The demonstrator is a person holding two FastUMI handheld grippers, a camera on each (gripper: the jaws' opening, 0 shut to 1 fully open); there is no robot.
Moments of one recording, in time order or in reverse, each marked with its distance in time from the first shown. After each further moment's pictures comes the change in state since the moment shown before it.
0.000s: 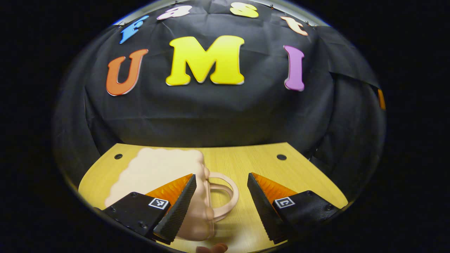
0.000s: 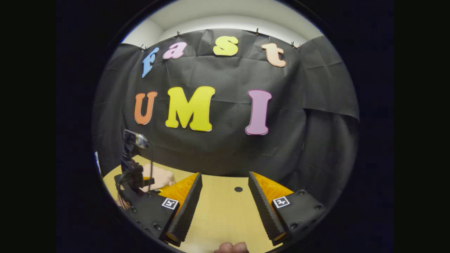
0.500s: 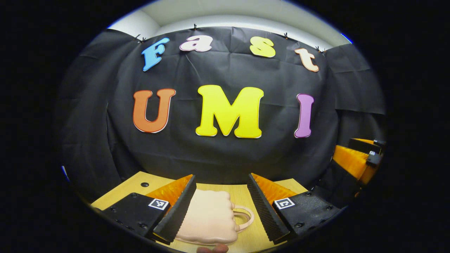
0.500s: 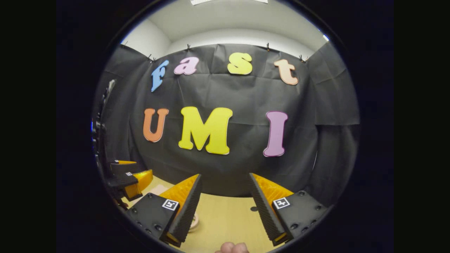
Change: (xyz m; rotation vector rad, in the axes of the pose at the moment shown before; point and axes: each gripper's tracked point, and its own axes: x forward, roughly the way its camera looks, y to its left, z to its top) left arm -0.106 0.054 0.126 -0.025 -0.259 0.059; right arm 0.019 0.075 0.060 -0.005 -0.167 0.060
